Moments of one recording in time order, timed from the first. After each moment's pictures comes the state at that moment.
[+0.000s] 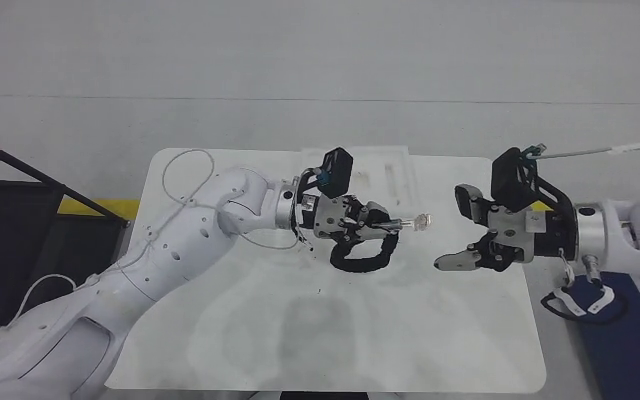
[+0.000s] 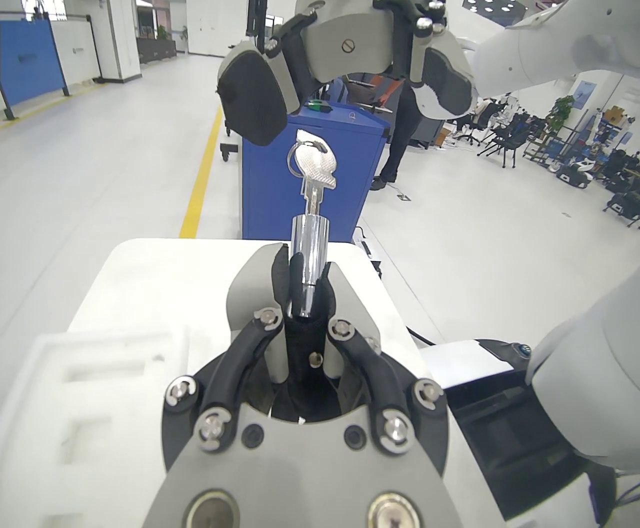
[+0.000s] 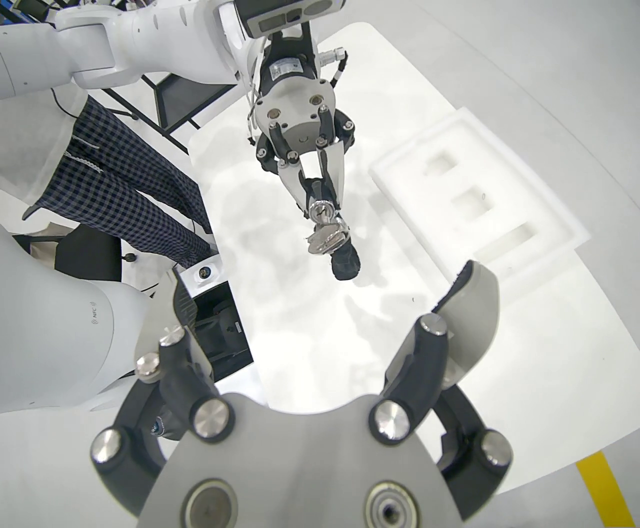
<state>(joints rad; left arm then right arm) 0.40 -1.05 -0.49 -1.37 0.43 -1.01 -0.19 -0.93 -0.56 1.38 -2.05 0.13 -0.44 1.12</state>
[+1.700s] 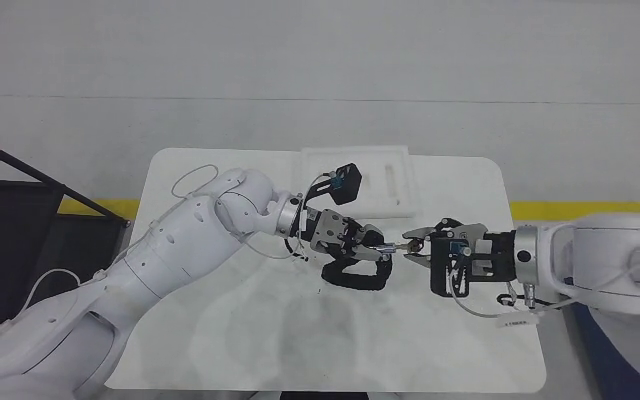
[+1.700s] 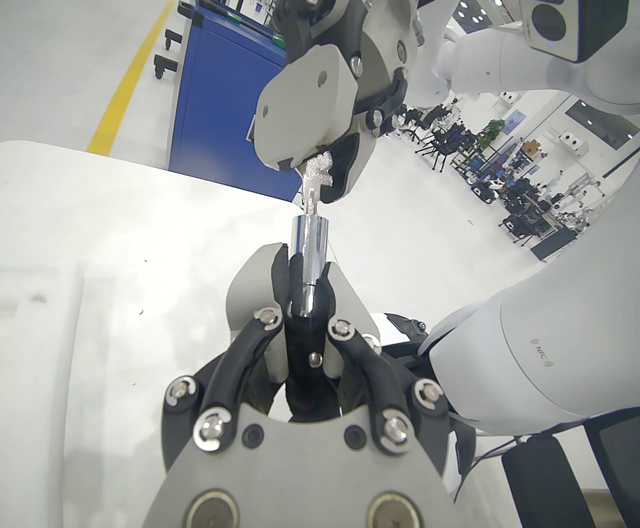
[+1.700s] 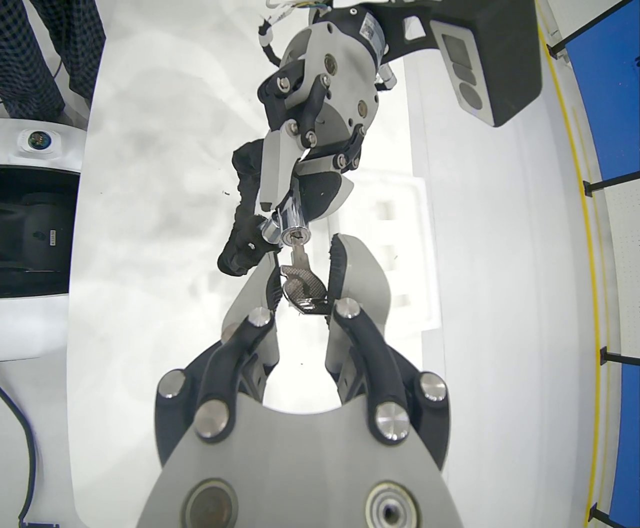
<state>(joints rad) 0.39 -1.09 -0.43 -1.31 -0.06 -1.01 -0.70 -0.96 -0.61 1.24 -2.13 -0.73 -0.92 0.70</state>
